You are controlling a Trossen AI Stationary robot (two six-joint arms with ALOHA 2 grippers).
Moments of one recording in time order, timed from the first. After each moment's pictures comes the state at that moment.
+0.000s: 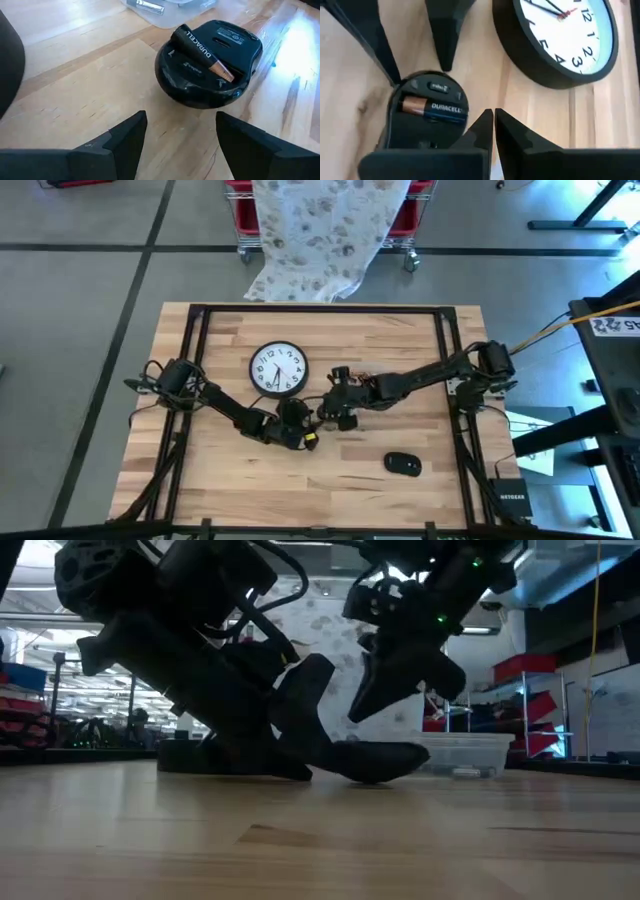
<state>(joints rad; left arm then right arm) -0.34 1.99 0.85 0.41 -0.72 -0.83 0.13 1.77 1.06 -0.22 0.29 -0.24</state>
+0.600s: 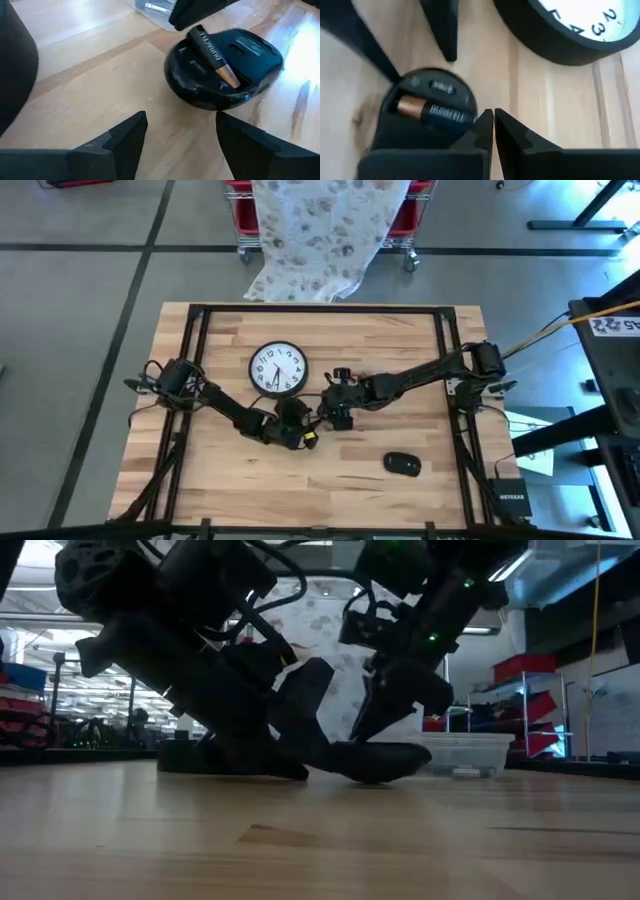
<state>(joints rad) -0.33 1.99 0.85 0.40 -0.76 -0.84 0.10 1.82 1.06 -0.24 0.26 -0.07</state>
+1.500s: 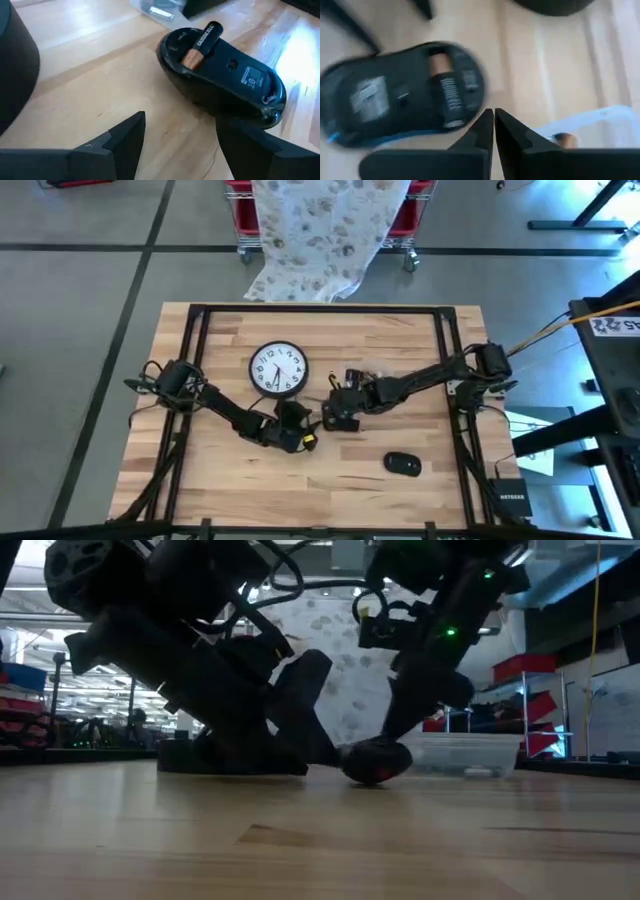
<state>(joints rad) -0.36 1.98 0.85 0.41 -0.79 -0.84 0.18 1.79 1.06 -0.41 0.35 0.14</state>
